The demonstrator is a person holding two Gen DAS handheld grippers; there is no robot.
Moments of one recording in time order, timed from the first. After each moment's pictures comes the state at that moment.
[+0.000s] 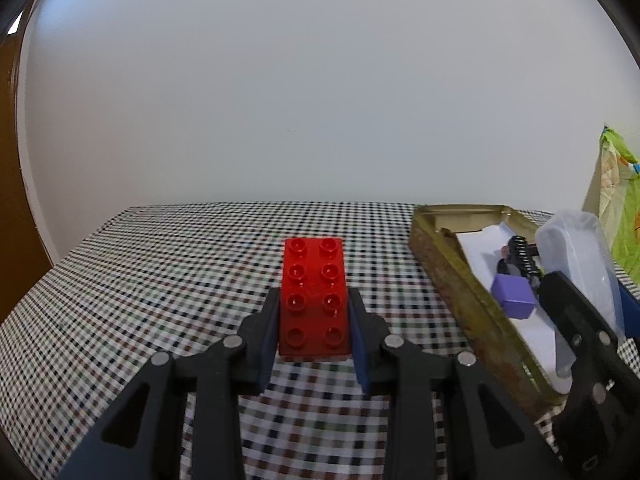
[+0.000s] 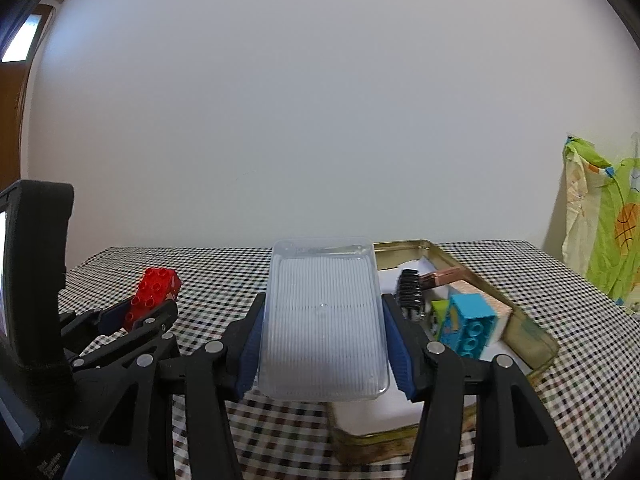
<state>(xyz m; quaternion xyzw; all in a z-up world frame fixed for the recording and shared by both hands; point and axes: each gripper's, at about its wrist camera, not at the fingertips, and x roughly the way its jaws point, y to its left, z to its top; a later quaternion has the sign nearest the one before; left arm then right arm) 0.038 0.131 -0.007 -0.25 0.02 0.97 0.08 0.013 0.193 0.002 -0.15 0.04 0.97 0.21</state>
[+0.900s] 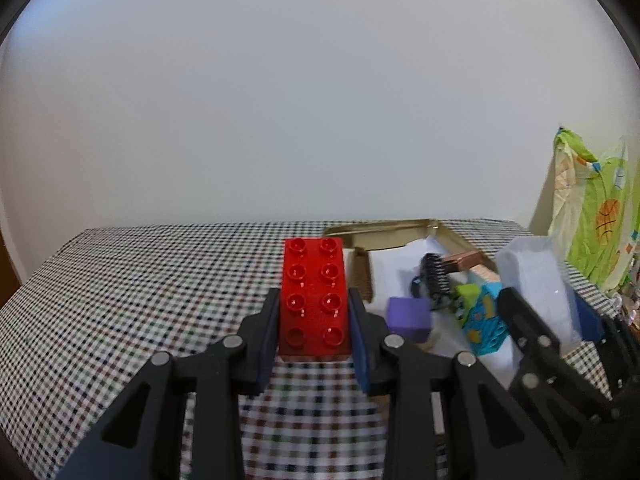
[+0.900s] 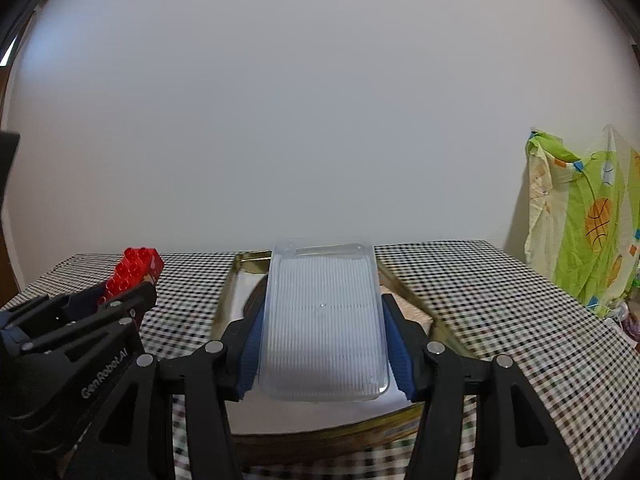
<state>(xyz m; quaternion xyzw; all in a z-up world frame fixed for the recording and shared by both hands) 0.062 0.198 0.015 -0.22 0.03 0.96 0.16 0.045 0.256 0.005 -0.14 0.04 0.96 0.26</state>
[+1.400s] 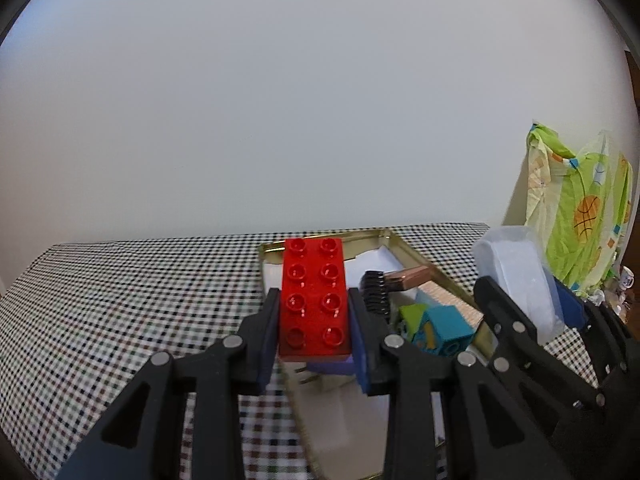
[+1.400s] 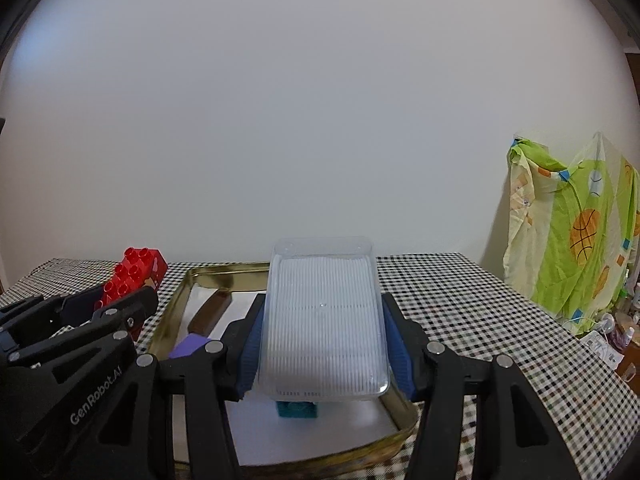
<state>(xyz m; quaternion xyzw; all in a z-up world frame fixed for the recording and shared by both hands) 0.057 0.247 0.024 -0.22 0.03 0.95 0.20 0.048 0.301 0.015 -0.14 0.03 0.95 0.28</state>
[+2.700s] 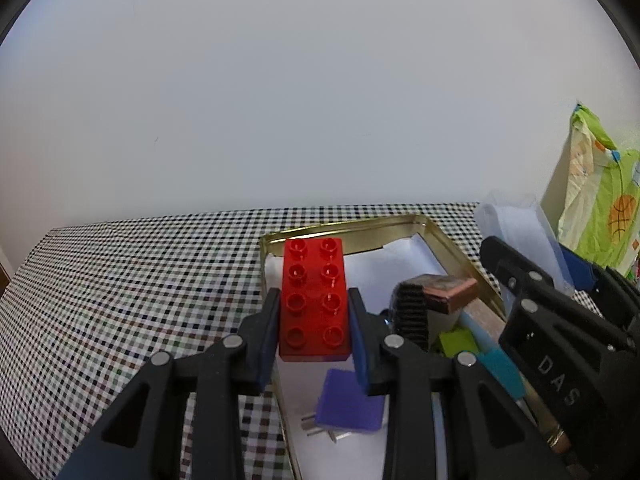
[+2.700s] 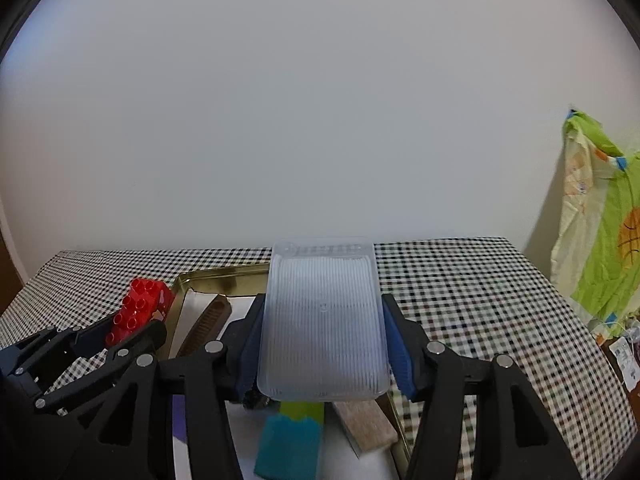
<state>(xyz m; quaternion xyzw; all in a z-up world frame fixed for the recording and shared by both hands) -0.014 0.282 0.021 -0.31 0.05 0.94 0.15 -0.042 0.394 0.034 -0.24 0.07 0.94 0.22</state>
